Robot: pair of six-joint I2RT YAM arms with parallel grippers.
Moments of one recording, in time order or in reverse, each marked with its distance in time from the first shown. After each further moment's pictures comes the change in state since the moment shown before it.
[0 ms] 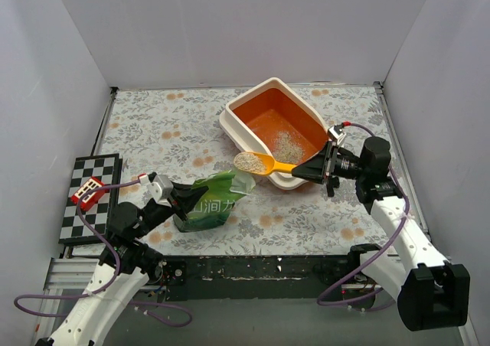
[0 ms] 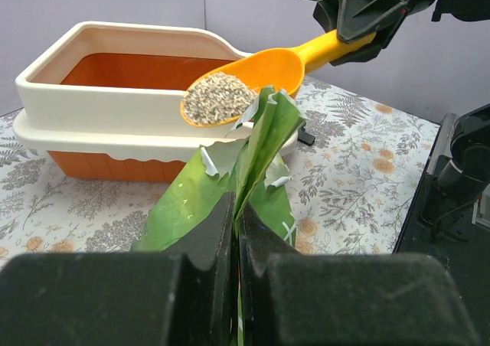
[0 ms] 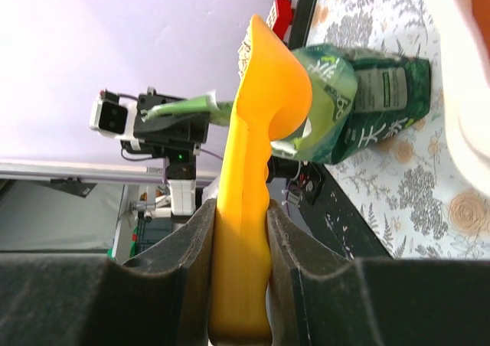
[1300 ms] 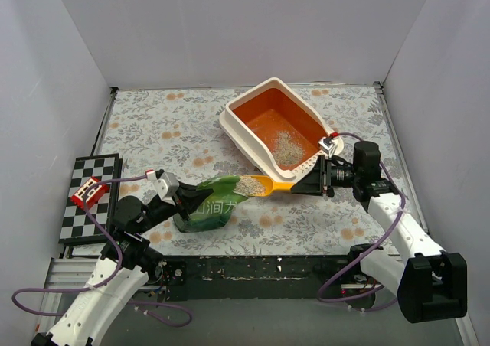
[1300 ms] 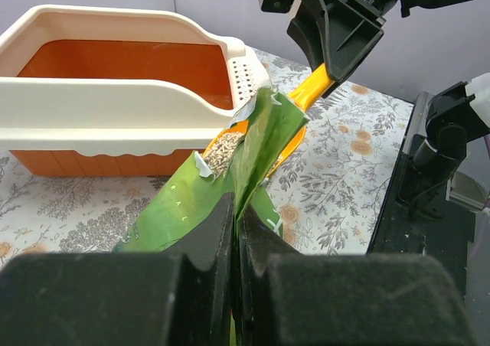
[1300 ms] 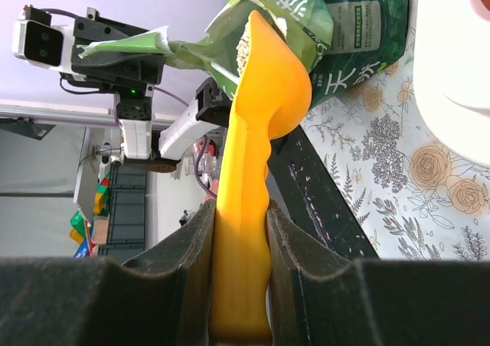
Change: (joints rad) left arm 0.000 0.079 0.017 0.012 0.082 0.002; right arm 0.016 0.091 -0.014 -0.225 -0.118 -0.370
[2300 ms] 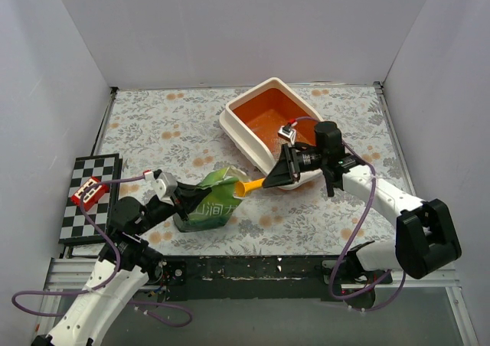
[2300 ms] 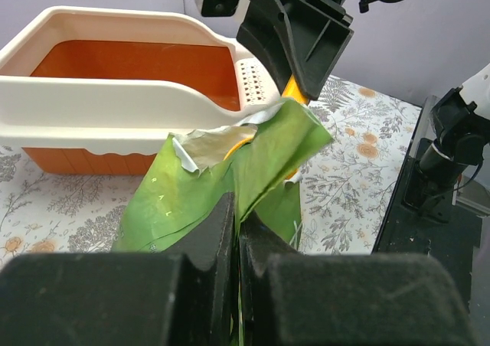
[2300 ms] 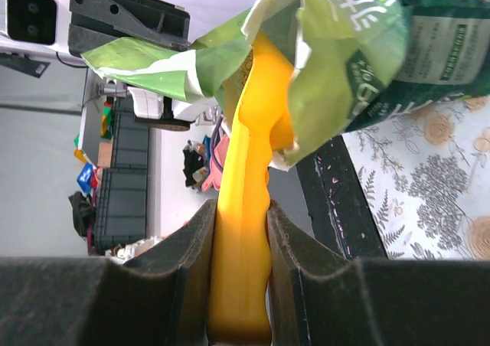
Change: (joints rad) left arm 0.001 -0.022 0.015 -0.037 -0.019 0.005; right arm 0.329 0.316 0.260 0.156 0.053 0.079
